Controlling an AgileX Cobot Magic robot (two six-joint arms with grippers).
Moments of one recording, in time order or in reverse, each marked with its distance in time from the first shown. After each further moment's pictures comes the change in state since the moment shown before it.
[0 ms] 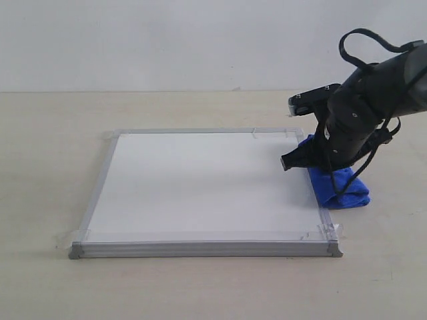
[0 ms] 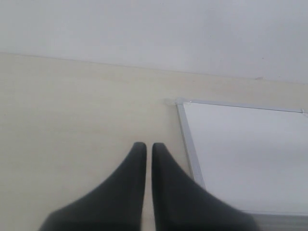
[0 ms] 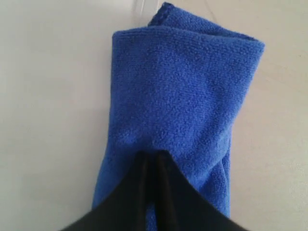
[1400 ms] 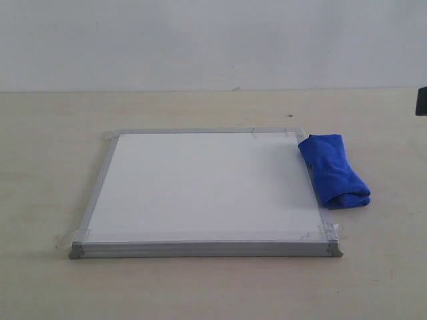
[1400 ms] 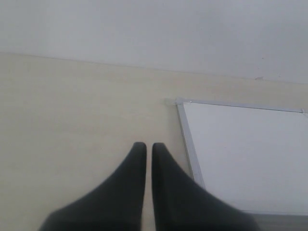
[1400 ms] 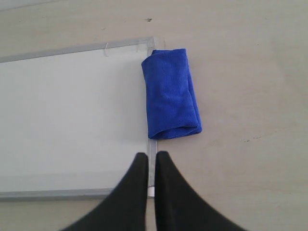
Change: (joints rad) left arm 0.000 0.000 0.000 0.000 0.000 0.000; right arm -0.002 -1.102 0.403 0.345 0.224 -0.019
